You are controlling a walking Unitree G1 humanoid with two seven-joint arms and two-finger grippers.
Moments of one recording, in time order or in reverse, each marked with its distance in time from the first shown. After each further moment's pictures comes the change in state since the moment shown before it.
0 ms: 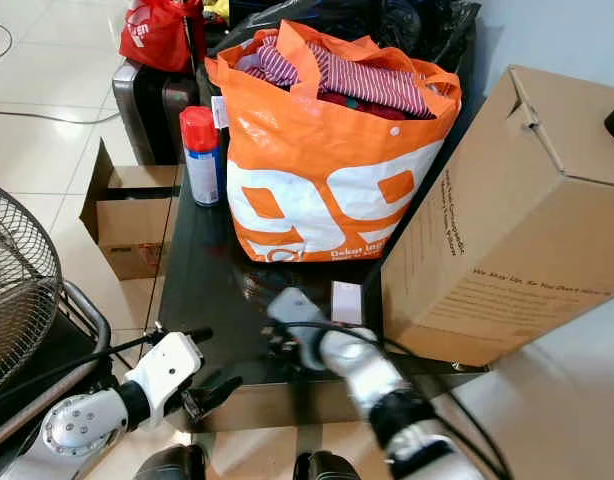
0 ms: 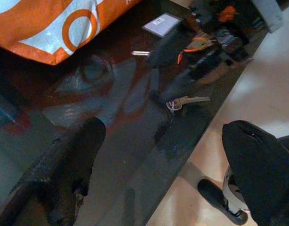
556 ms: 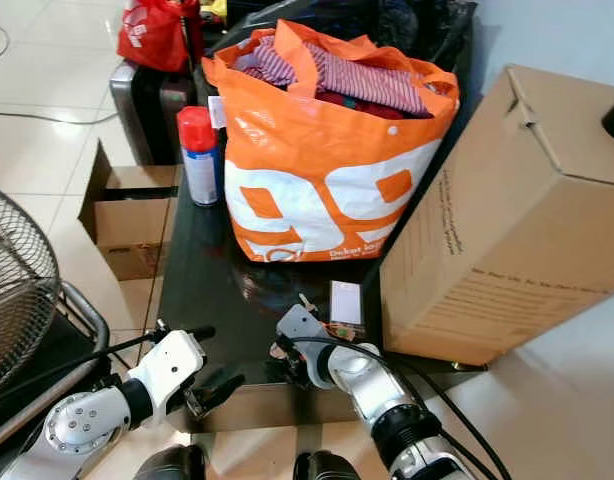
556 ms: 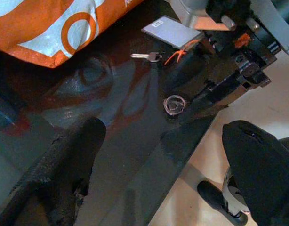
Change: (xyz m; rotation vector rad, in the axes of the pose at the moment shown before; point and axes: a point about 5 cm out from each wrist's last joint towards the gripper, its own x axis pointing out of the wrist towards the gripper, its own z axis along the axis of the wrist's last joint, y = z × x) left arm 0.002 0.000 0.002 0.001 -0.003 -0.004; right arm 0.001 0.014 -0.012 0.072 0.059 0.030
